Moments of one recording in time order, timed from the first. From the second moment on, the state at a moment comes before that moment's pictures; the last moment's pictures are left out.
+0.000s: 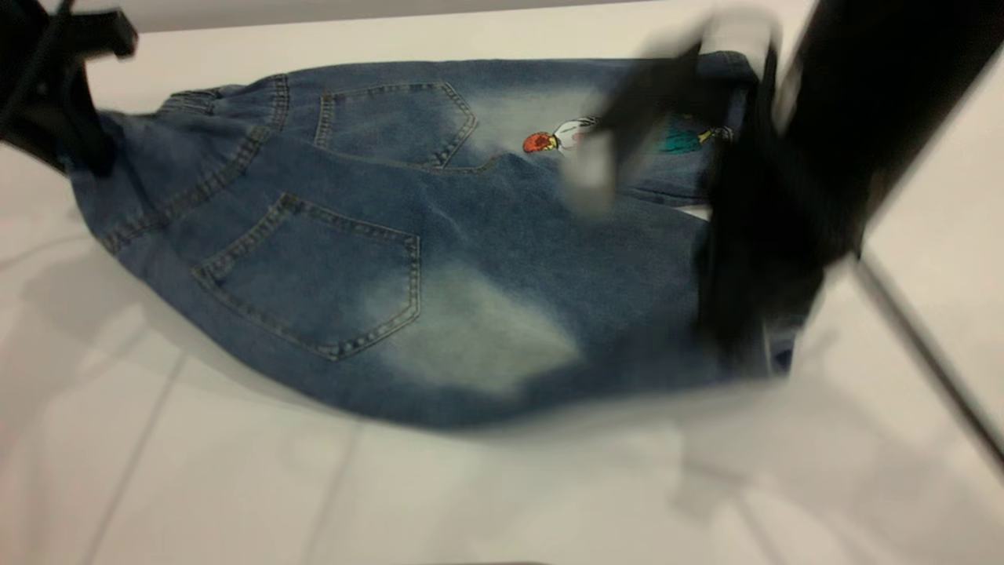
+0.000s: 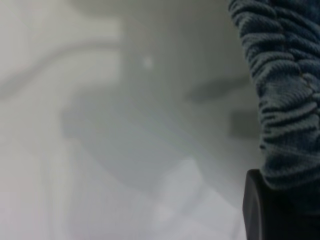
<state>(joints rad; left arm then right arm) -0.02 1.88 -1.16 -0.16 0.64 -0.08 0.55 1.77 -0.88 0.14 0.48 -0.37</state>
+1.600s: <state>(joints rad) -0.02 1.98 -1.32 -0.68 0.55 0.18 0.15 1.88 -1.31 0.22 0.79 -0.35</state>
